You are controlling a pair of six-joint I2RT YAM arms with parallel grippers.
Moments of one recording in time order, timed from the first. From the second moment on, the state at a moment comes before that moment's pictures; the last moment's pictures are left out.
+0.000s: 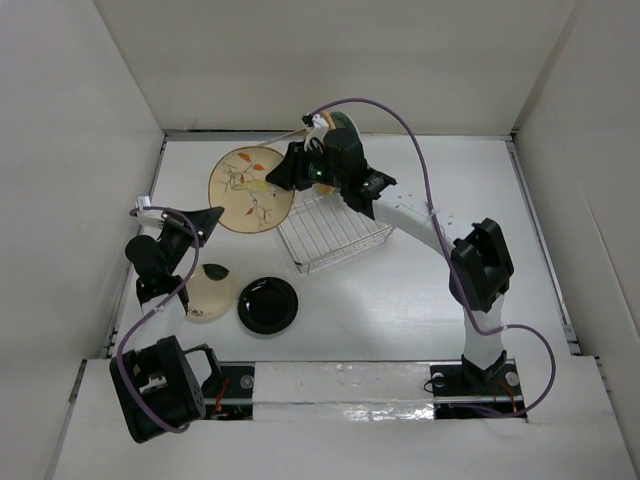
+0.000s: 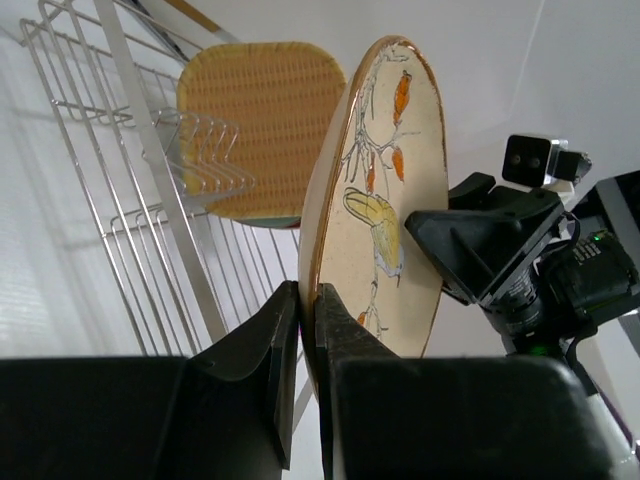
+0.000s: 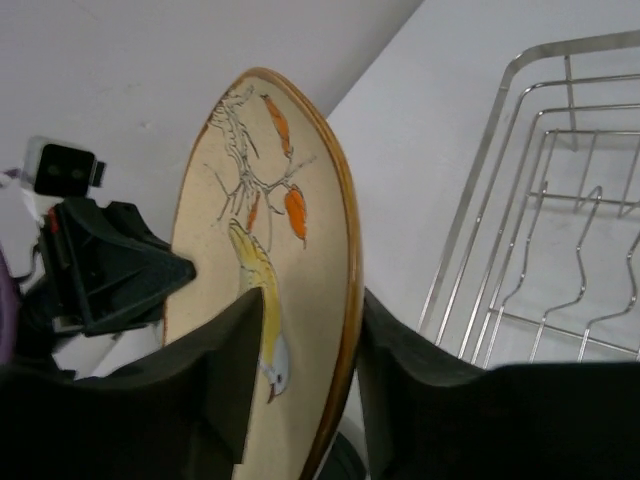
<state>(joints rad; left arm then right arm) 0.36 1.08 0.36 0.82 0.77 -1.28 0.73 1.97 1.74 0.06 -0.33 0.54</state>
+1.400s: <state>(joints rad) -0.21 0.63 0.57 -0.04 0.45 -0.51 0.65 2.00 1.92 -0.07 0.34 0.13</state>
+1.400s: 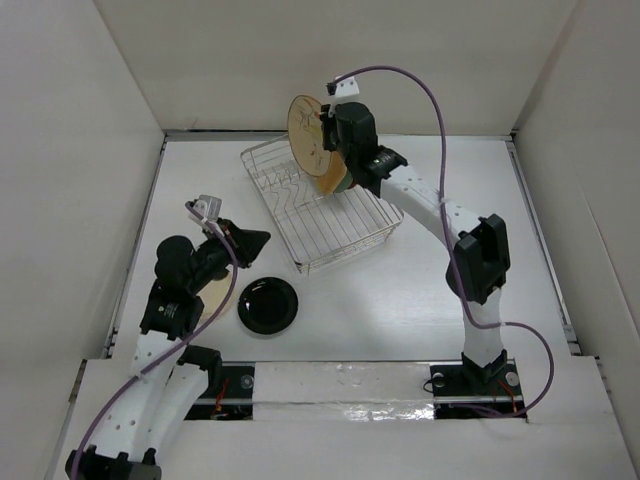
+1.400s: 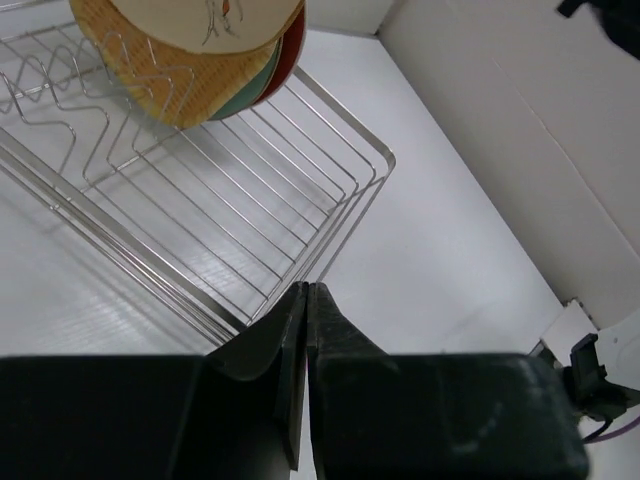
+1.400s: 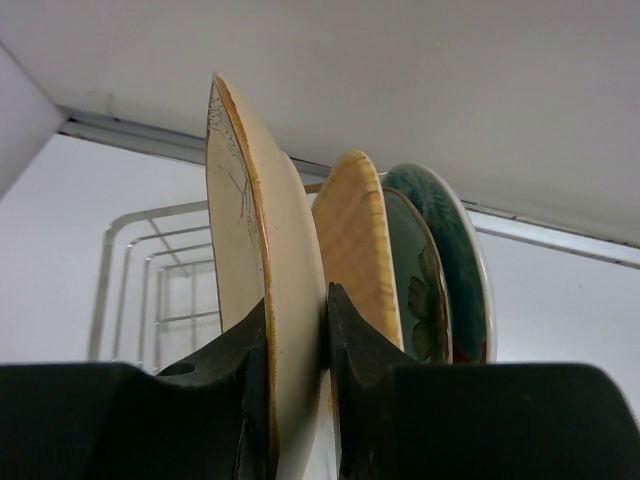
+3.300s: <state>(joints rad) -0.25 0.51 0.57 -0.18 0.36 -0.35 0.69 1.84 1.61 0.05 0.42 0.17</state>
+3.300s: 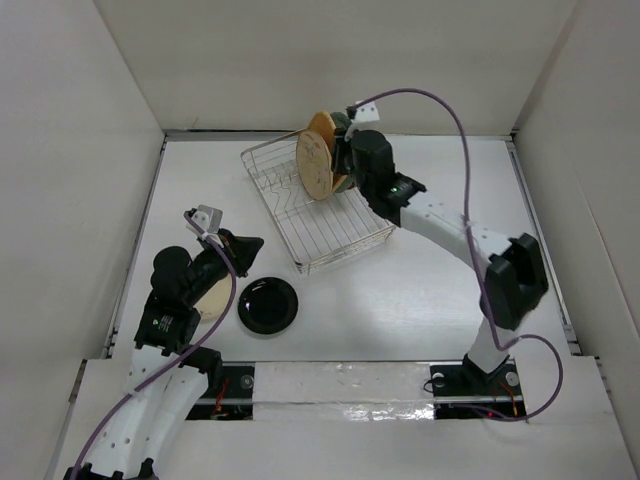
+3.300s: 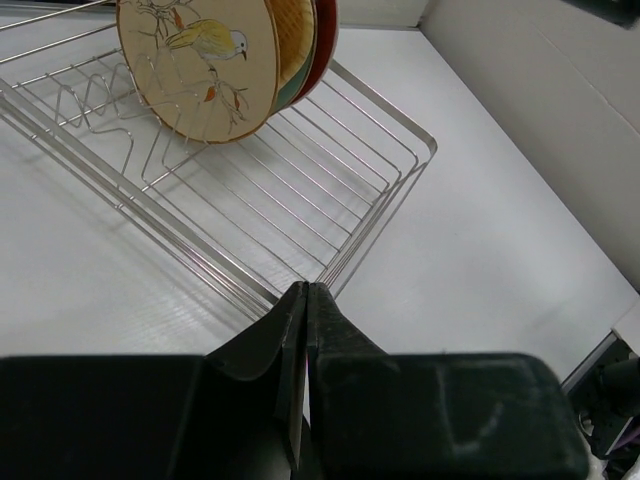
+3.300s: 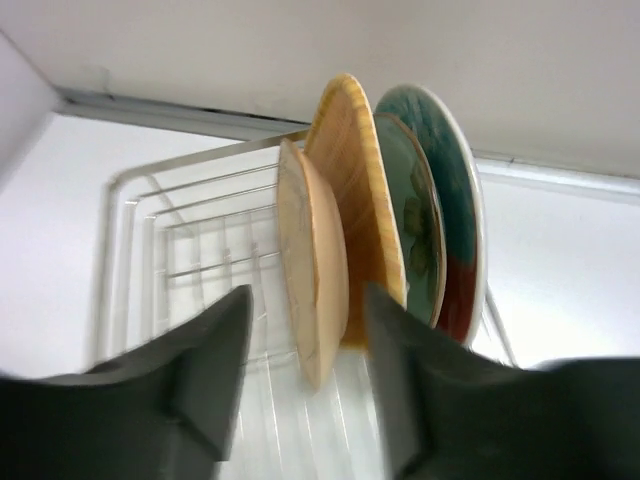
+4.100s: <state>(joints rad) -0.25 0.42 0.57 -0.18 0.31 -0.35 1.19 1.61 0.67 0.34 0.17 0.98</state>
